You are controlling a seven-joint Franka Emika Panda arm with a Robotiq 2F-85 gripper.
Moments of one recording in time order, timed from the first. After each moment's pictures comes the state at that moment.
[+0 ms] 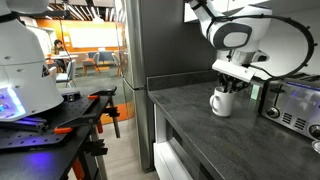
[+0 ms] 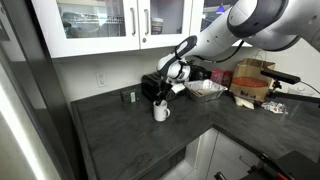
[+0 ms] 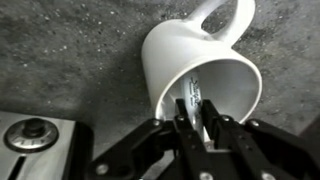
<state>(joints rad) -0.24 1.04 0.36 -1.40 0.05 2.48 -0.73</state>
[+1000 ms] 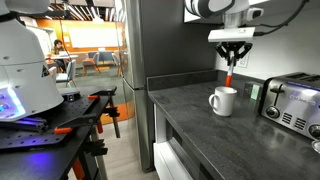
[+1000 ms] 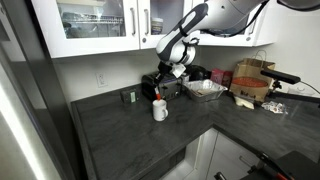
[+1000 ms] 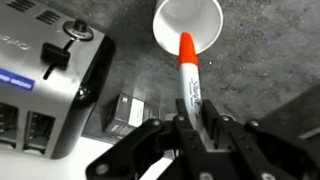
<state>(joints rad) -0.29 0.69 0.42 -1.76 0.05 2.76 -0.82</state>
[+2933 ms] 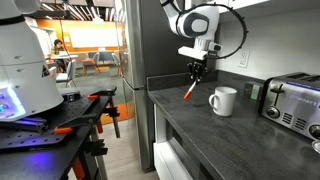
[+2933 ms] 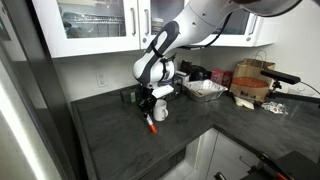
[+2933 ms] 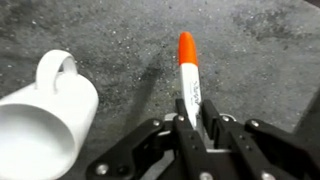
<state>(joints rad) 0.11 0.77 0.18 -1.73 0.01 2.46 -0.33</state>
